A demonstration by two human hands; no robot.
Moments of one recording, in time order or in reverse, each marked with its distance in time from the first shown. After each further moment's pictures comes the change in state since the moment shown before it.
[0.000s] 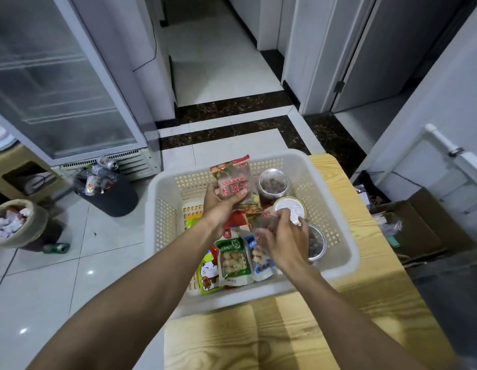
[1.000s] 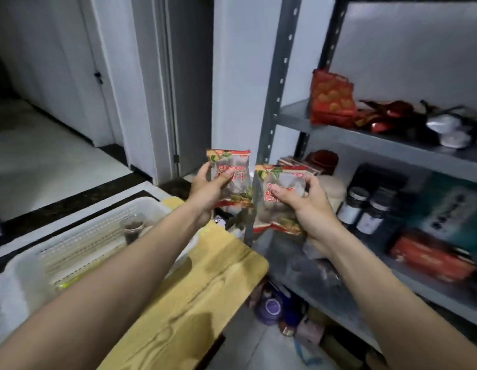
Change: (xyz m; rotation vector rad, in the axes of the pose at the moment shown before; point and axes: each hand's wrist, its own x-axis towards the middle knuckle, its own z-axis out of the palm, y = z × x) left_hand -0.321 0.054 0.166 0.151 -0.749 0.297; right_hand -0.320 0.013 -0.310 1.048 0.570 0.253
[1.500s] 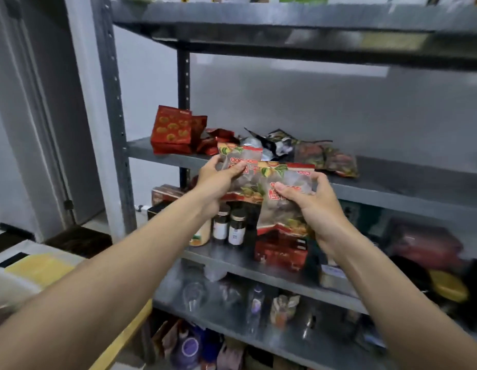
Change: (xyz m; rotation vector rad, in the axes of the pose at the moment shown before) left_hand -0.097 0.032 0.345 -0.046 -0.418 0.003; right_hand -0.111 -0.099 -0.283 -0.150 0.460 -0.167
